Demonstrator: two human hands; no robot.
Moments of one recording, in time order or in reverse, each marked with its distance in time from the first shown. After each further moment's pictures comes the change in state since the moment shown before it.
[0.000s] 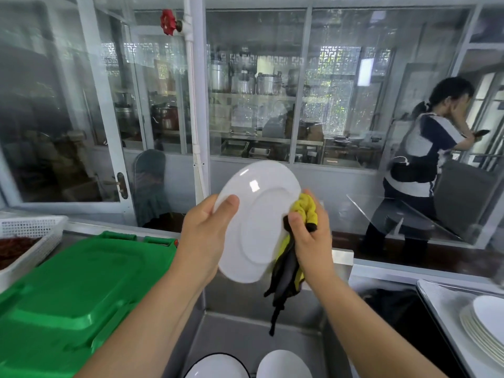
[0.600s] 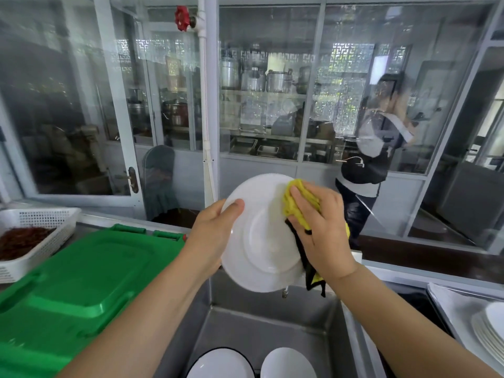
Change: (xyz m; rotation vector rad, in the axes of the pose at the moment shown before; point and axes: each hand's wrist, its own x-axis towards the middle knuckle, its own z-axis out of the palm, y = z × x) left_hand 0.011 -0.015 -0.011 -0.003 0.013 -0.221; right_hand 0.010 -0.026 -0.009 -0.780 -0.079 -0.796
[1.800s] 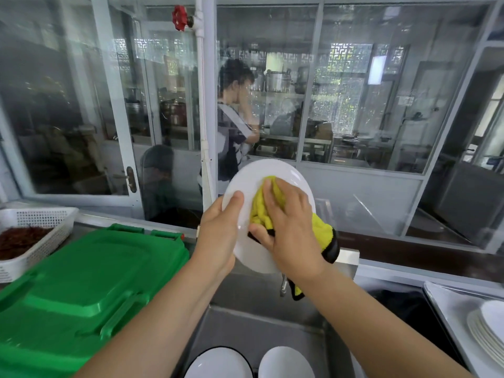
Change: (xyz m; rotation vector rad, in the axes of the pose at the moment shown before) left_hand 0.002 -0.006 0.024 -0.203 0.135 0.046; right_hand 0.010 -0.040 0.014 0.011 -0.209 0.117
